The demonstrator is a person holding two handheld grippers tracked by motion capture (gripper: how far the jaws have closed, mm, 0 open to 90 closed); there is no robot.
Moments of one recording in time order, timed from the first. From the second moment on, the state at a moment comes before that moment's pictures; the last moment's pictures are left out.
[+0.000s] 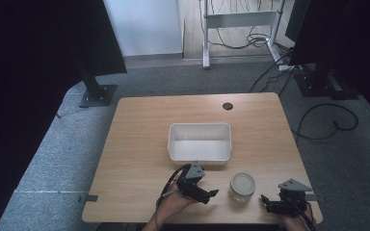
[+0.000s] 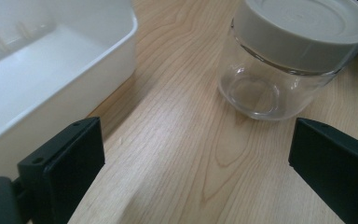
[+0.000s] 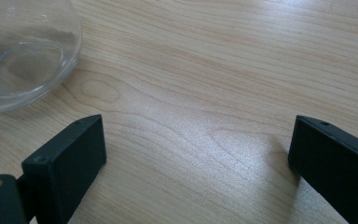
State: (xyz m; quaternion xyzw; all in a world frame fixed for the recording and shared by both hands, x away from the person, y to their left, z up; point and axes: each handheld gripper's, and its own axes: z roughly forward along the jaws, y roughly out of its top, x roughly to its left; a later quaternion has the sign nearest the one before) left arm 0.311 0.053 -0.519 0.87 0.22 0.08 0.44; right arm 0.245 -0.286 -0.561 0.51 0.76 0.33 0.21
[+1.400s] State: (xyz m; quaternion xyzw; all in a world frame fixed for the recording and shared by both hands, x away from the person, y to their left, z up) left arm 0.302 -0.013 -0.529 0.88 0.16 0.04 0.45; right arm 0.245 -0.286 -0.561 0.51 0.77 0.33 0.21
